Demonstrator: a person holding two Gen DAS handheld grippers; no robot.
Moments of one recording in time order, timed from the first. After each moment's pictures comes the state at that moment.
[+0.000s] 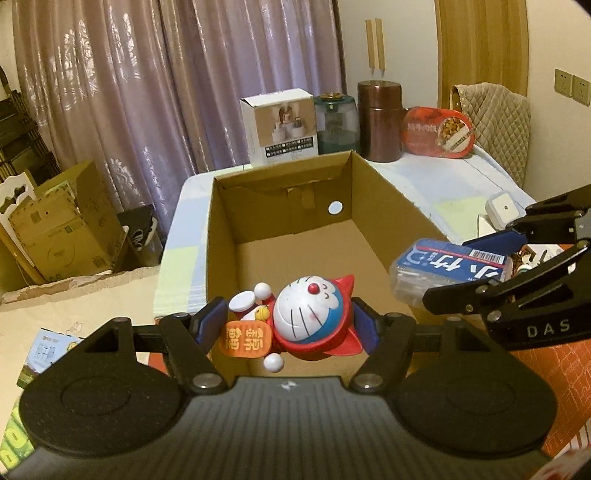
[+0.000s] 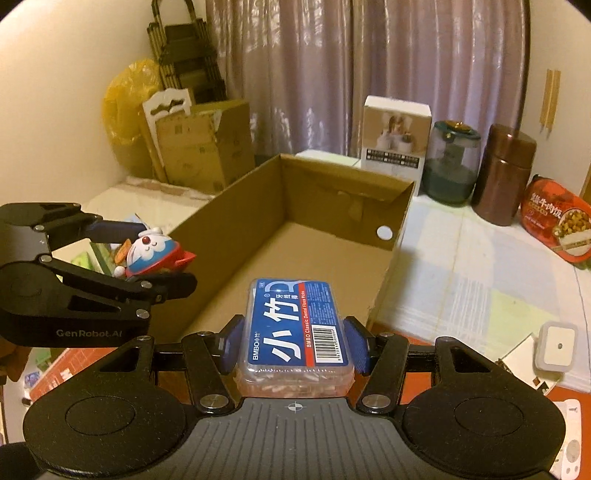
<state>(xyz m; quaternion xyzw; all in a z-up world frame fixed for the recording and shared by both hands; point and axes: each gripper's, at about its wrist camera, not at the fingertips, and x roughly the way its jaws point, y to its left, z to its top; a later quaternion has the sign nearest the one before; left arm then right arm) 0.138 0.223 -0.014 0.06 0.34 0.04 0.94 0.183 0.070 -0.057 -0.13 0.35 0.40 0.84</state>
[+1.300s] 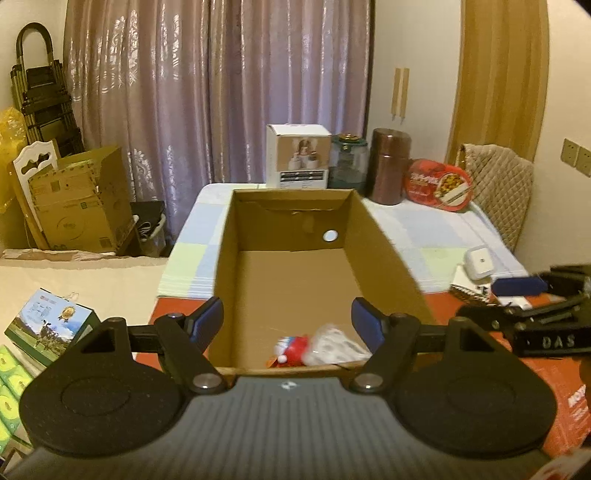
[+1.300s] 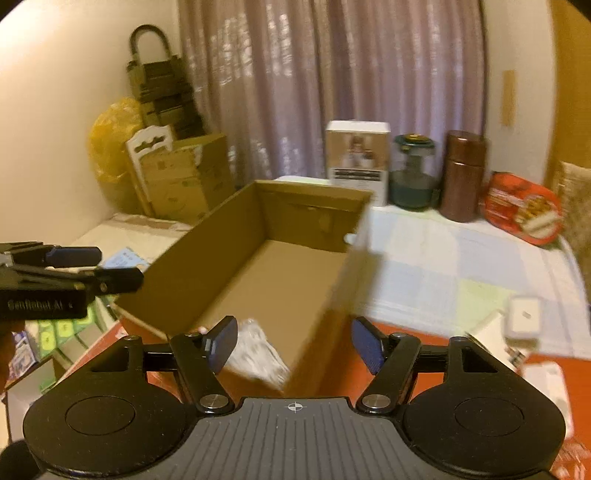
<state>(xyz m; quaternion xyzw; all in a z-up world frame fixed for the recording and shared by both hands) 0.069 0.209 0.027 -0.03 0.29 0.07 0.95 0.138 -0.007 -0.026 -0.07 0.32 0.36 0.88</state>
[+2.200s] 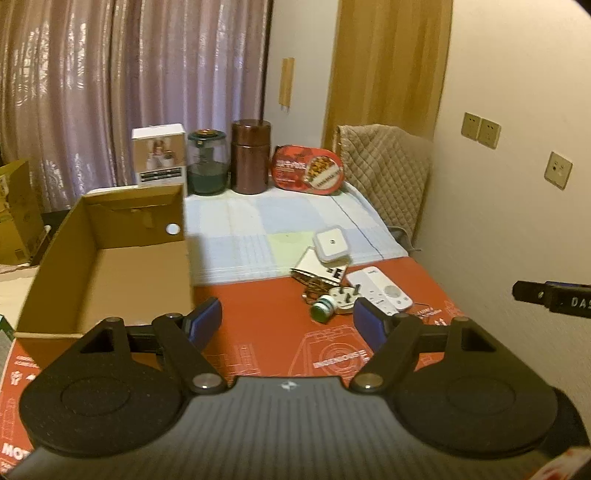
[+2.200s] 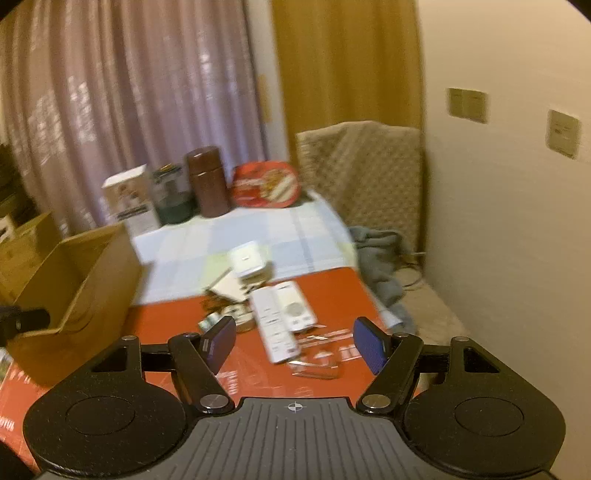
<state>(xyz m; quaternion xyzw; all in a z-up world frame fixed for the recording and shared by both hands) 0.064 0.024 0.034 -0.02 0.30 -0.06 0.95 0.078 -0.274 0.010 0.04 0.30 0.08 0.95</state>
